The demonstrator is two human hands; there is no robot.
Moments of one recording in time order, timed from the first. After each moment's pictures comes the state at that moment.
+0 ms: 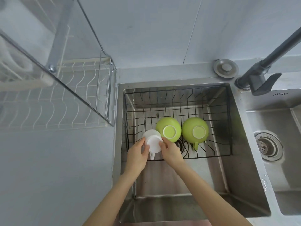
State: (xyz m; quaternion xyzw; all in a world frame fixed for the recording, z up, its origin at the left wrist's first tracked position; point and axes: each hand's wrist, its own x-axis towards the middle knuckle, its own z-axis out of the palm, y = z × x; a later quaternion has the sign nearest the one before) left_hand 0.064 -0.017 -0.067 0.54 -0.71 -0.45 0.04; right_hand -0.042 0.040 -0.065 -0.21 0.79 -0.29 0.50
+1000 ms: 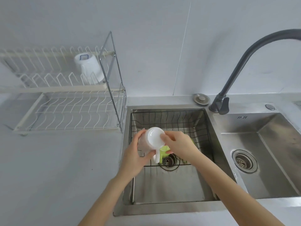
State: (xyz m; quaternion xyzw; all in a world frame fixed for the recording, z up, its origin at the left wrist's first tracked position) left_hand 0.114 0.031 0.044 0.37 -0.75 -0.49 0.25; right_hand -0.027 0.102 0.101 -0.42 0.78 -0.30 0.35
